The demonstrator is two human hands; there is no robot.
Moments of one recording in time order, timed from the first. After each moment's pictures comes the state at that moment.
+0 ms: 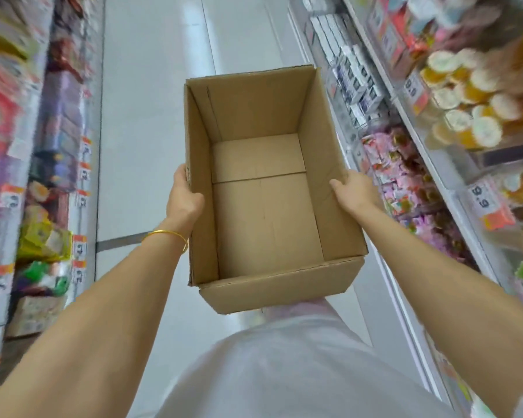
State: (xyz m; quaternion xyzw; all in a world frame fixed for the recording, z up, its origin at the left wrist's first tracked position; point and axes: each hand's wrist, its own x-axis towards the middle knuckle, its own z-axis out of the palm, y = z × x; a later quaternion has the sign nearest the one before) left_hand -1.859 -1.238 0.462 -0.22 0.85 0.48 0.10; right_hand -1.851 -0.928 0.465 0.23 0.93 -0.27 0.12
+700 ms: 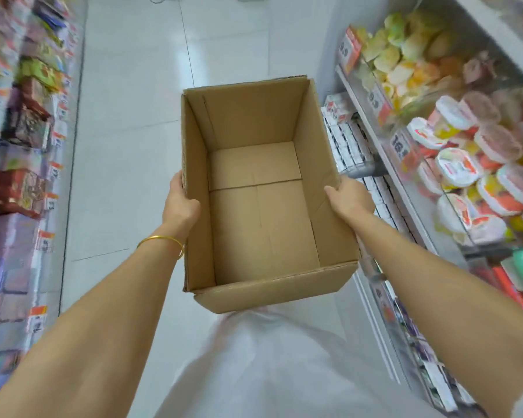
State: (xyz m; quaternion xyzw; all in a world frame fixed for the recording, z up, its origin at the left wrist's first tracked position) left_hand -2.691 -1.230 0.444 -0.22 0.84 0.48 0.11; right_hand -2.680 -0.924 0.450 0.23 0.93 -0.25 0.11
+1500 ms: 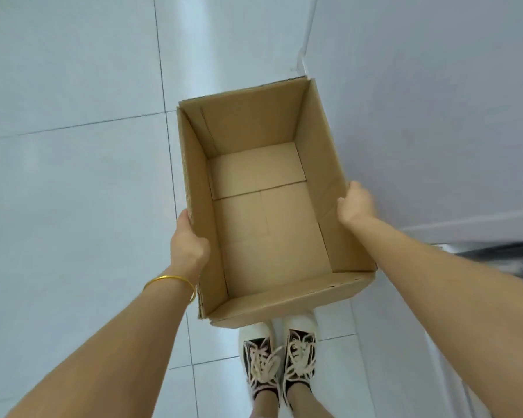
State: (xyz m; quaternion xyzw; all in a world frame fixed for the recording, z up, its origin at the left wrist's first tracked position) left_hand -3.254 -1.182 -0.006 -0.34 0.82 0.41 0.21; right_hand -3.309 -0.912 -0.014 0.28 0.90 -0.21 0.25
